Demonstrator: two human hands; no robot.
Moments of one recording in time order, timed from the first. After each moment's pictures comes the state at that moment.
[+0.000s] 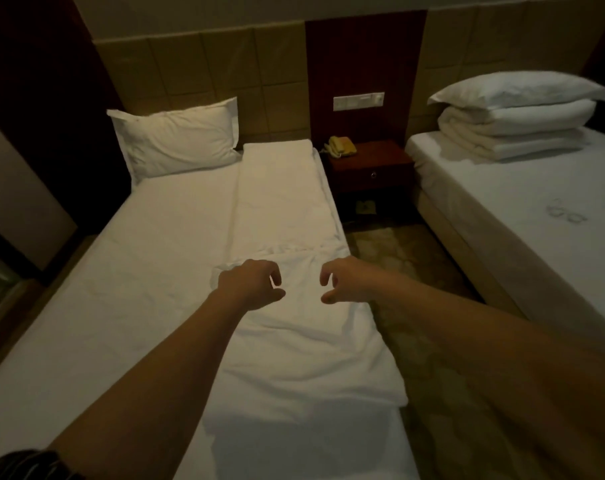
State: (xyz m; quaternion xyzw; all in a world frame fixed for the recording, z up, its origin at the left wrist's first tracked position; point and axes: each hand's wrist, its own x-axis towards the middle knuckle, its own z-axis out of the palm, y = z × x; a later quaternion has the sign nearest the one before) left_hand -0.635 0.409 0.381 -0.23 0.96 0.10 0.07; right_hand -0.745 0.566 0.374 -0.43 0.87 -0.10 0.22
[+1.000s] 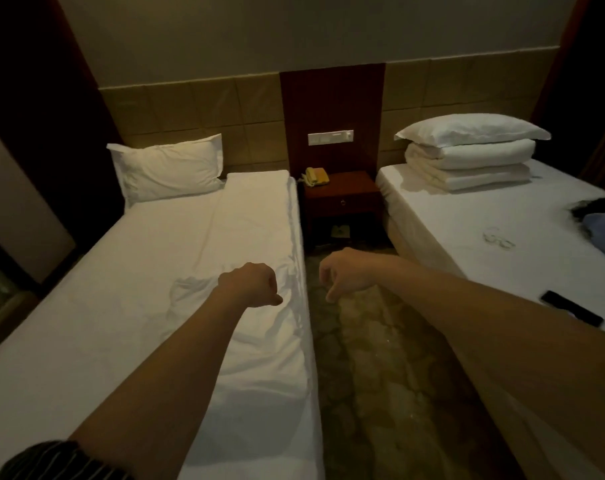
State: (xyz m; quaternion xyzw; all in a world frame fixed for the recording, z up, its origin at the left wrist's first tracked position) left_hand -0.675 0.645 0.472 -0.25 0.96 0.08 0.12; right_hand -0.788 0.798 0.483 -0.46 0.86 -0.05 0.22
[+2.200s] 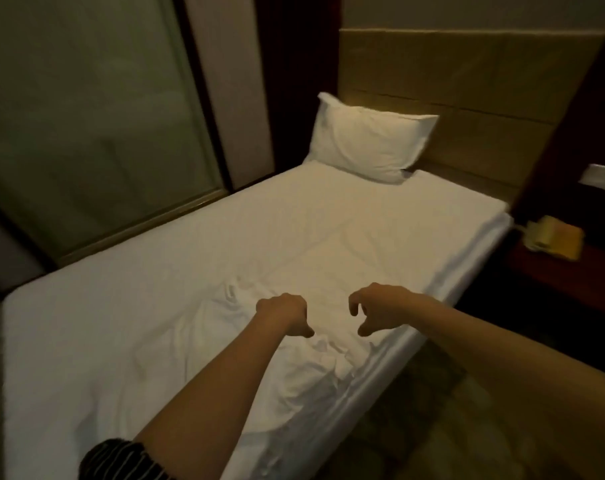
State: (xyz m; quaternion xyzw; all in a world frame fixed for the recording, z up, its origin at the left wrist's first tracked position) left_hand -1.033 0.430 0.375 -0.60 0.76 0.18 0.19; right_hand -1.207 0.450 0.395 -0.76 0.59 0.16 0.20
